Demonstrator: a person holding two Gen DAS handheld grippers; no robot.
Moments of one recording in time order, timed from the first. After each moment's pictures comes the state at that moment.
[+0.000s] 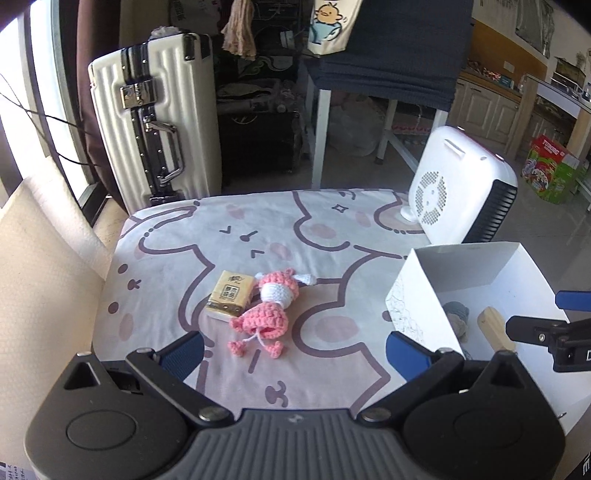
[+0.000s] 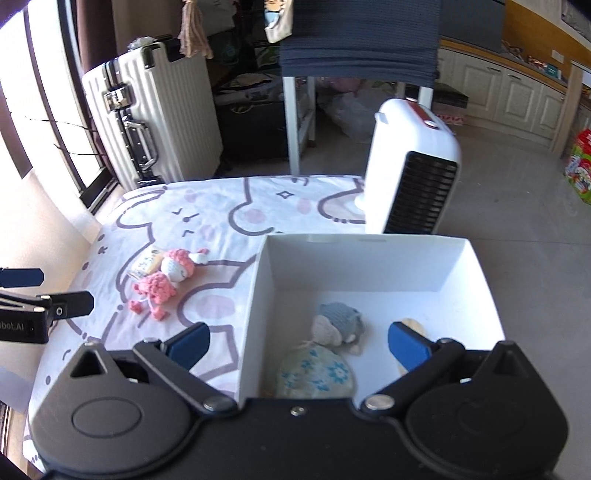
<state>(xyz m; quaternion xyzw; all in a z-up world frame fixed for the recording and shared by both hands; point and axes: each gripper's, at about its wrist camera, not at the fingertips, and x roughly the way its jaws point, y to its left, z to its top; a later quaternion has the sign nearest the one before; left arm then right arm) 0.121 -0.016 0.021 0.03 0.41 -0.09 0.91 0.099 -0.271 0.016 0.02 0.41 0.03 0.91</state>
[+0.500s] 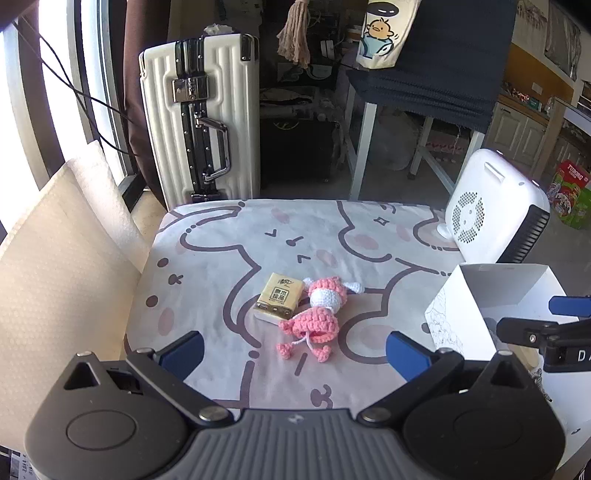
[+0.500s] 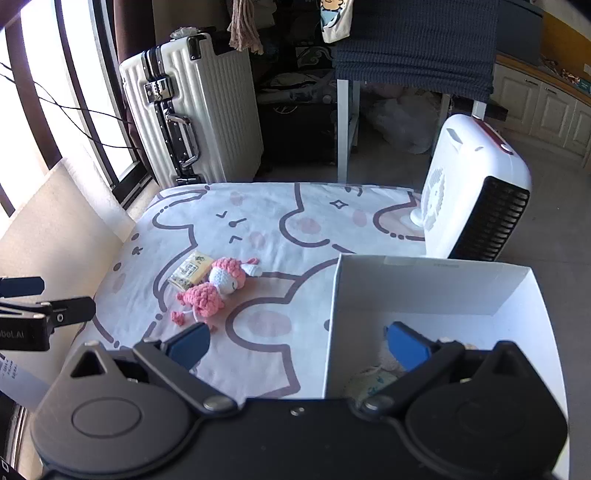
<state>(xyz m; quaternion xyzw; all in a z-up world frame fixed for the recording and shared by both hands) 0.120 0.033 0.026 0.01 0.40 -0.05 0.92 0.124 -0.215 0.017 0.01 0.41 0.07 0.91</state>
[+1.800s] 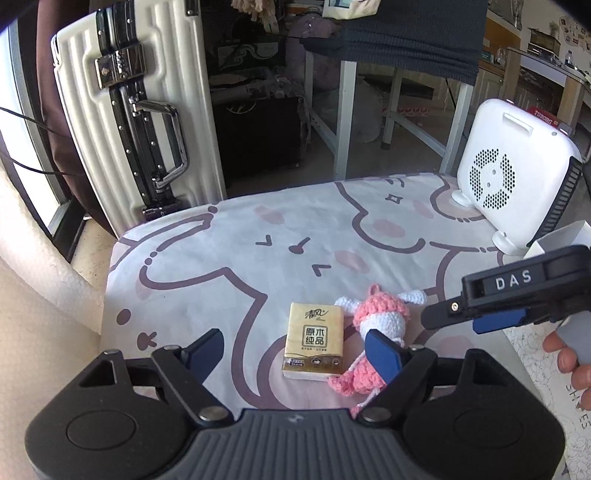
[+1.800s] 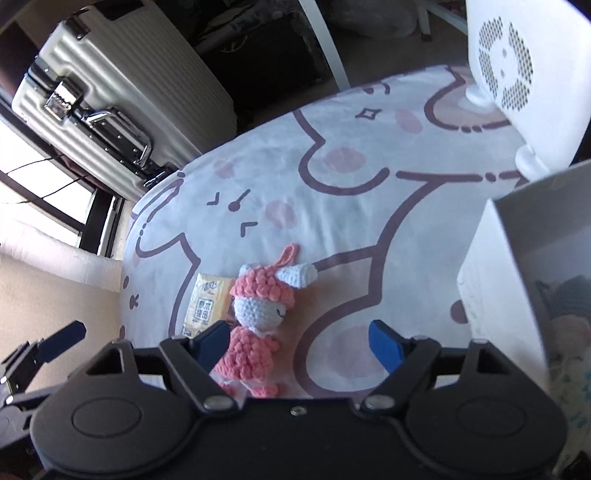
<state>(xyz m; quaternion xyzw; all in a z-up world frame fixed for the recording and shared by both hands) 0.256 0.070 -0.068 0.08 0.41 -0.16 0.90 0.270 -0.159 -0.107 0.24 0.51 0.02 0.82</state>
